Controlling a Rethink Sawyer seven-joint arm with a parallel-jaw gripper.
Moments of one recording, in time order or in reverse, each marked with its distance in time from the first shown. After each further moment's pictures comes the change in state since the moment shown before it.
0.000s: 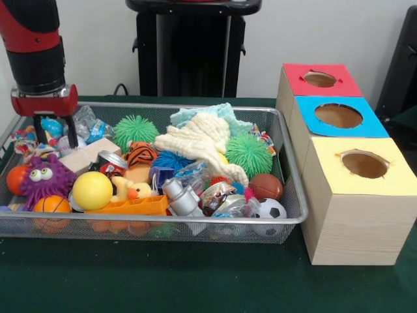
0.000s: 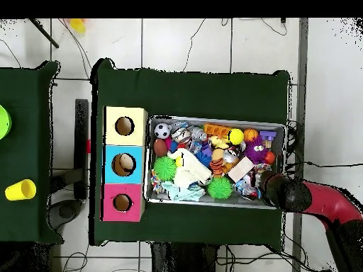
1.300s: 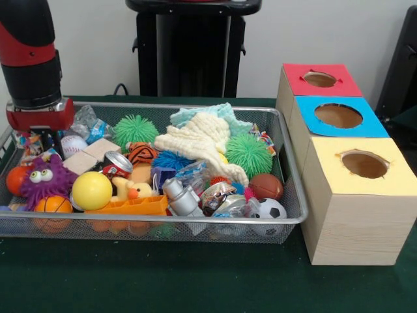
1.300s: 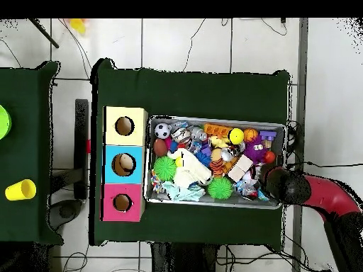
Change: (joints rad) arm -0.001 0.059 0.028 -0.065 -0.014 0.000 0.000
